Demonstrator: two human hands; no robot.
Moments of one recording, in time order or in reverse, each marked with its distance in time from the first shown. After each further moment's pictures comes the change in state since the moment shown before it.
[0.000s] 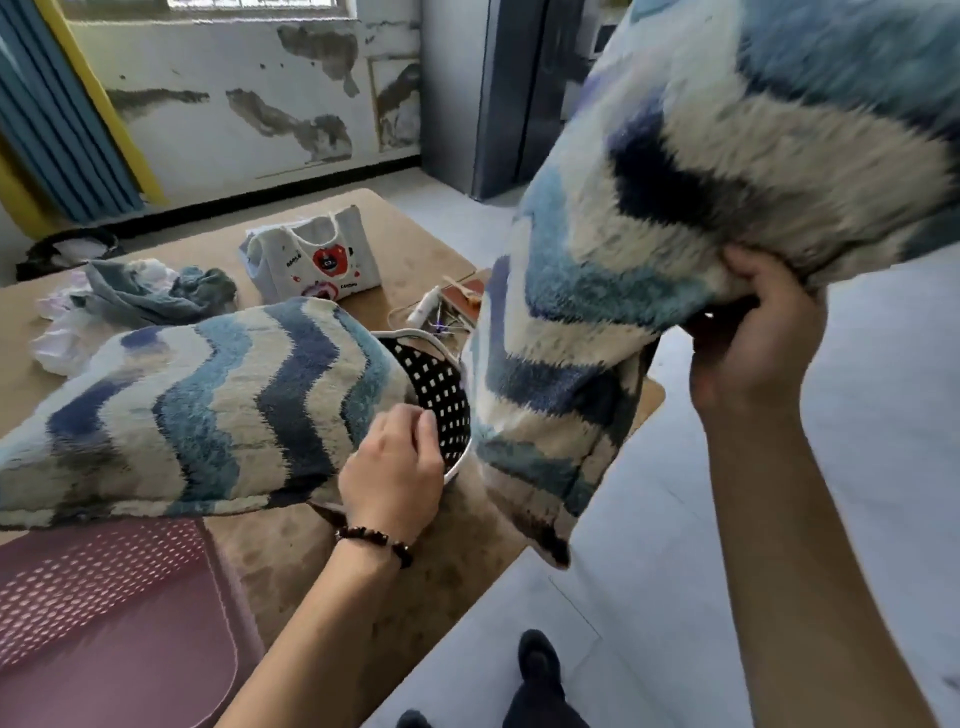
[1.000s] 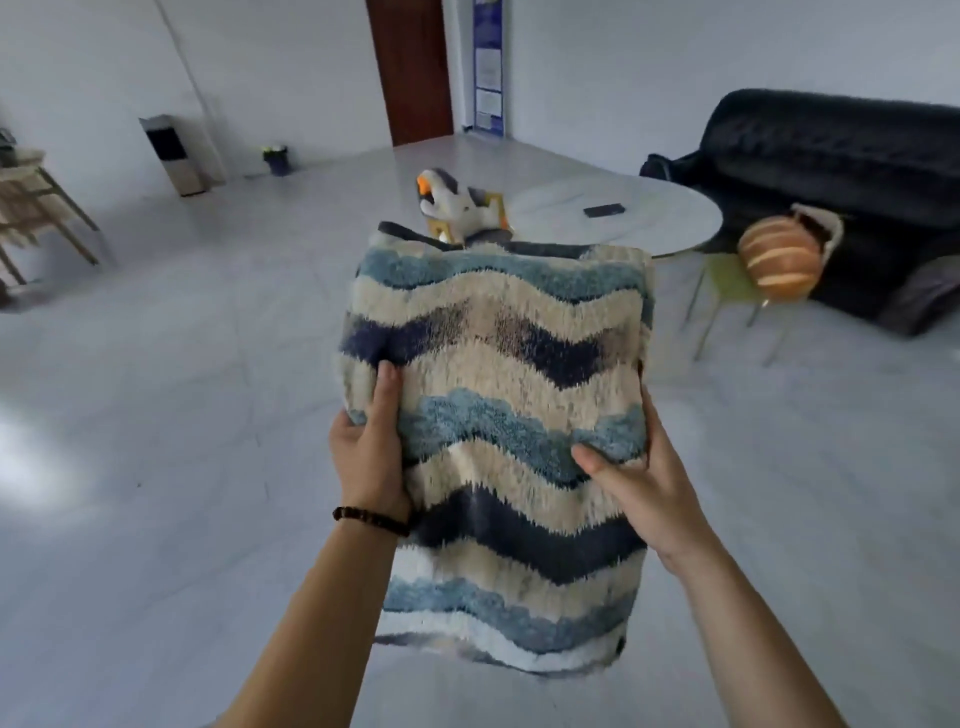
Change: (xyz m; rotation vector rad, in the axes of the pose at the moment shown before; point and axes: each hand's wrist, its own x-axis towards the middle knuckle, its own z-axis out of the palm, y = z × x) left_hand -0.543 0.494 0.221 -1.132 -1.194 0.204; right_hand -0.343 -0.328 -0.682 -0.703 0.816 -0.155
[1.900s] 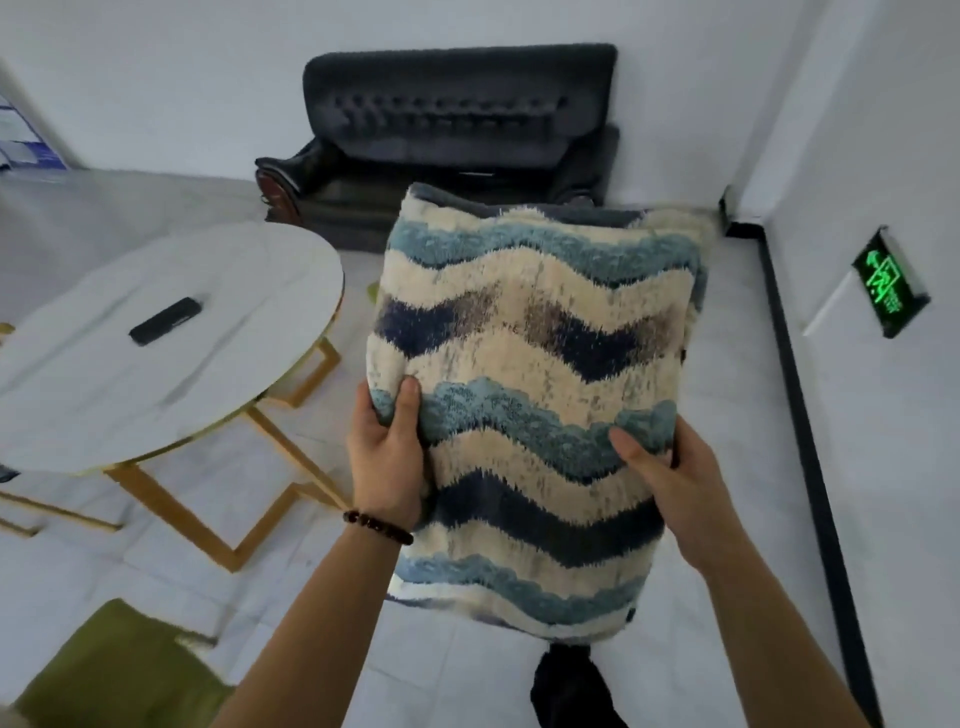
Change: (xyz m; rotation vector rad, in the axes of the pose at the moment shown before) left_hand 0.130 -0.355 0.848 0.172 -0.788 -0.077; right_hand 0.412 0.178 -0.623 0.066 0.820 0.222
